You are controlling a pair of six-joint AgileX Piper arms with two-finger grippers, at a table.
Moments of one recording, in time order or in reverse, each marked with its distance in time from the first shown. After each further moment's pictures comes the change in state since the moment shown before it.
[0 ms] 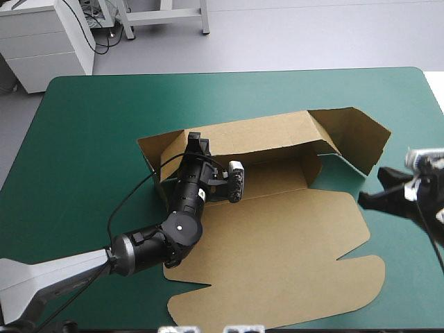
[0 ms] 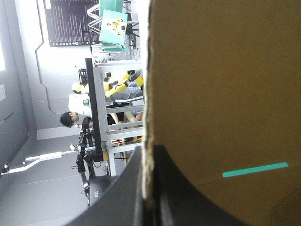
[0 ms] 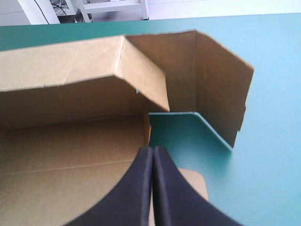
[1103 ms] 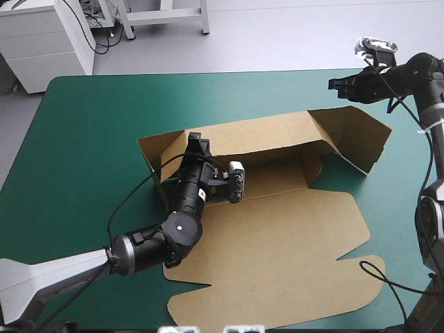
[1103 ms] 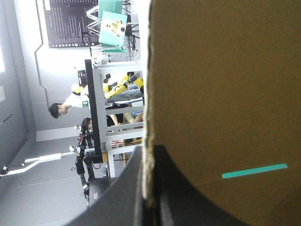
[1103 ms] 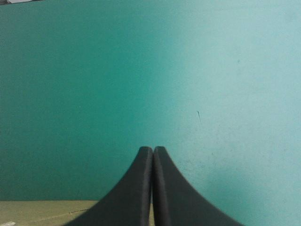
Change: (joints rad) left arm 0.000 0.000 0.000 0.000 -0.006 0.000; right arm 0.002 1.161 -0.911 0.114 0.168 -0.024
